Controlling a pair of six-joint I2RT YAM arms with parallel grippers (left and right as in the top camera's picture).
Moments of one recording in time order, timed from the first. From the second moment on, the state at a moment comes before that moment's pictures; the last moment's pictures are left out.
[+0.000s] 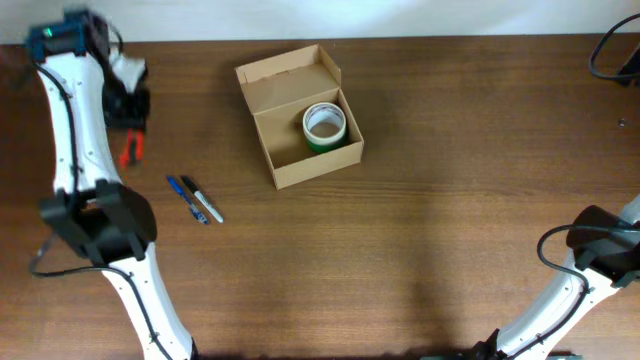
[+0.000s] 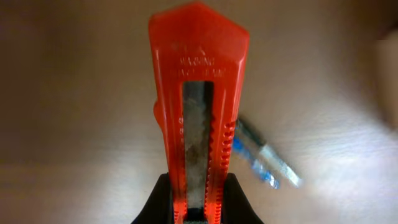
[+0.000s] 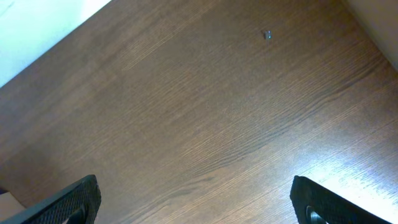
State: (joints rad) left arm 0.20 2.35 2.59 -1.68 -0.01 0.29; right arm -0.56 2.26 2.87 -1.69 -0.12 0.08
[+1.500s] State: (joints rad) left arm -0.52 2.30 2.36 -1.41 -0.03 0.78; right arm -0.56 2.26 2.87 -1.69 -0.12 0.08
